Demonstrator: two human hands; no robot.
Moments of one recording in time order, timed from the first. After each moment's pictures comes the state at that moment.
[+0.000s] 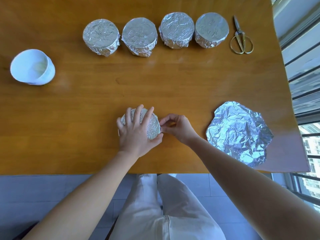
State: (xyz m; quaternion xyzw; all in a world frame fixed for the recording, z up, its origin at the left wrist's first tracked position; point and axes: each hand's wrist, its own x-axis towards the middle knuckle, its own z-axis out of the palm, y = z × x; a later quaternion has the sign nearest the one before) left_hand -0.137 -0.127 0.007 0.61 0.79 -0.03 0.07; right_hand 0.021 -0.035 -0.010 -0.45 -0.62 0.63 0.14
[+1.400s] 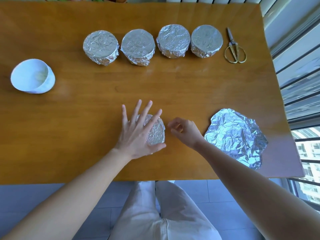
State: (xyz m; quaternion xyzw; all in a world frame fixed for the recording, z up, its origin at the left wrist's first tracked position) left_hand -0.156 -0.108 0.024 0.74 0.67 0.01 0.06; right_hand 0.043 -0.017 -0.003 -0.48 -0.74 0.46 0.08
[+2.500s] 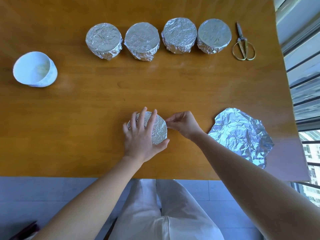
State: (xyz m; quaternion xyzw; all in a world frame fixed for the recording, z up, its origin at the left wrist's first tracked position) left_hand -0.123 -0.121 0.006 0.60 0.80 -0.01 0.07; right_hand 0.020 -0.004 0.001 -0.50 -0.60 0.62 0.11
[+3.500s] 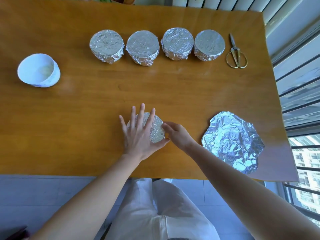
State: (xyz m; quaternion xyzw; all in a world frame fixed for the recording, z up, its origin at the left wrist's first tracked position) left_hand -0.125 -0.119 0.012 0.60 0.79 0.01 0.10; right_hand 0.014 -0.039 0.016 -0.52 -0.61 0.60 0.04
